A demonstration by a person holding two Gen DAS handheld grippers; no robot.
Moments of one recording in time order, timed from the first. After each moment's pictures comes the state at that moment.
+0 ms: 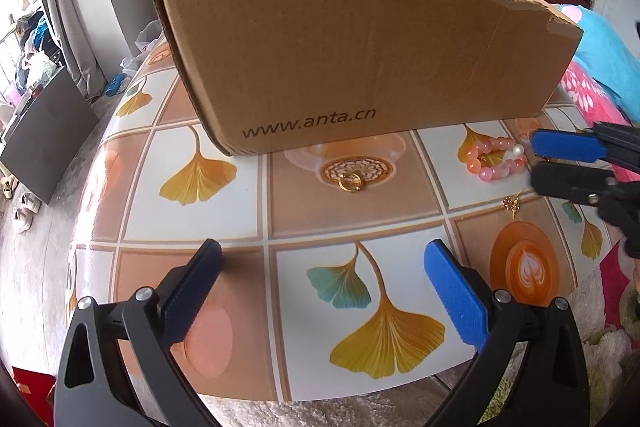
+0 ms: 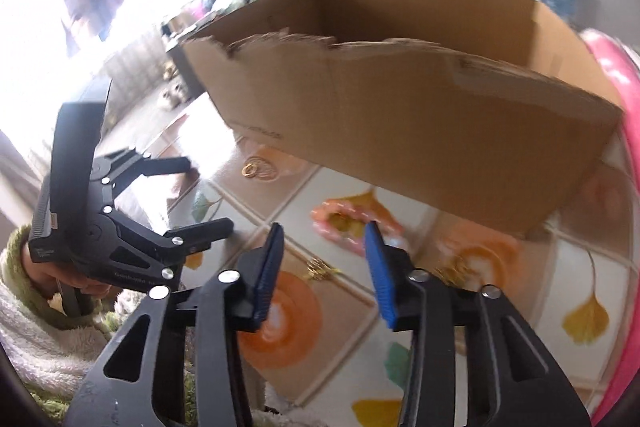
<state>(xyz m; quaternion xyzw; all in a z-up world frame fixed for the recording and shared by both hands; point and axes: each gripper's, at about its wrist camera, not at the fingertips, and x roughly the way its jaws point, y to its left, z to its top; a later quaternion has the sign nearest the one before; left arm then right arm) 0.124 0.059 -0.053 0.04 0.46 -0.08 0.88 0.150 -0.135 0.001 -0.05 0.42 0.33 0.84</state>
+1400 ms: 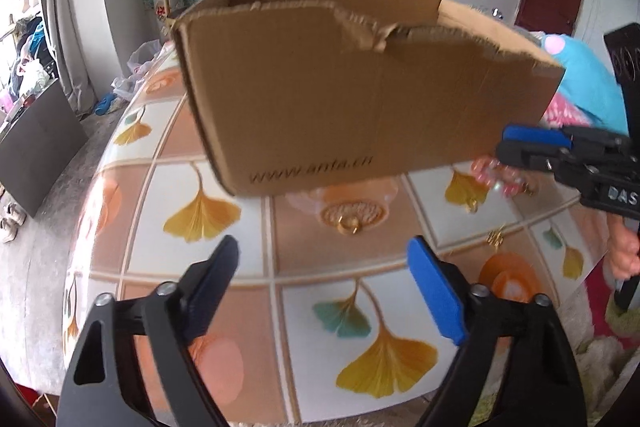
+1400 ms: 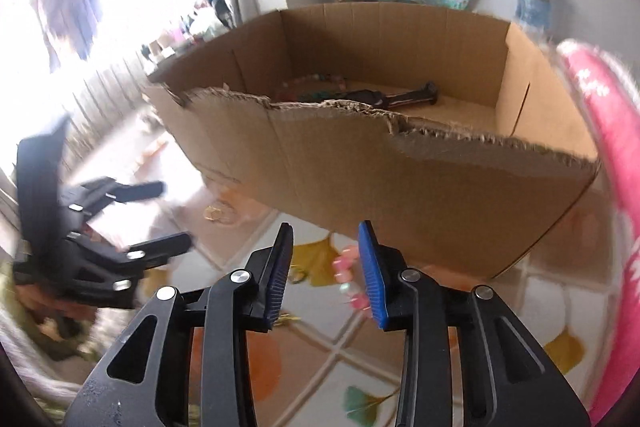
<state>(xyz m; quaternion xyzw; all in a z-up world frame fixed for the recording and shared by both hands) 0.124 0.070 -0.039 0.02 0.40 -0.11 0.91 0.166 -0.137 0.005 -0.01 0.39 0.29 0.87</state>
